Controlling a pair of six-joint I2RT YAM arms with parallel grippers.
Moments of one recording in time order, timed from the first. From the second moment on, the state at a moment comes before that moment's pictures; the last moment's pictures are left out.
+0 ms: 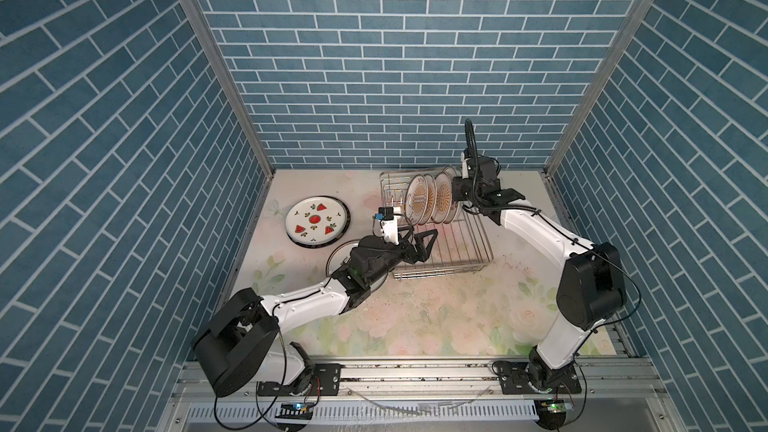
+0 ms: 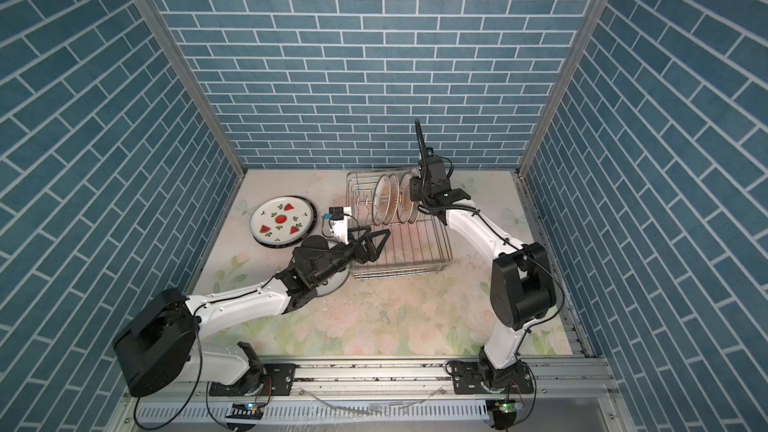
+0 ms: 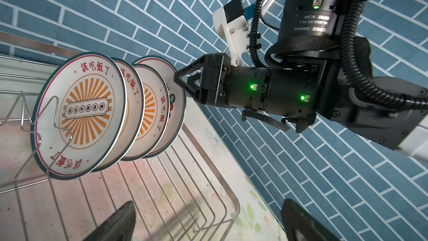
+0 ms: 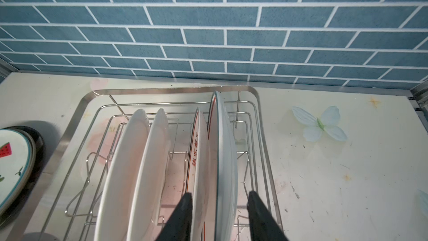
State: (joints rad) left arm -0.80 1.39 0.63 0.73 0.05 -0.68; right arm 0.47 1.75 1.45 -0.27 0.19 0.19
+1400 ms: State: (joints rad) left arm -0.80 1.41 0.55 0.77 0.00 -0.71; right arm 0.59 1.96 1.62 -0.31 0.67 0.07
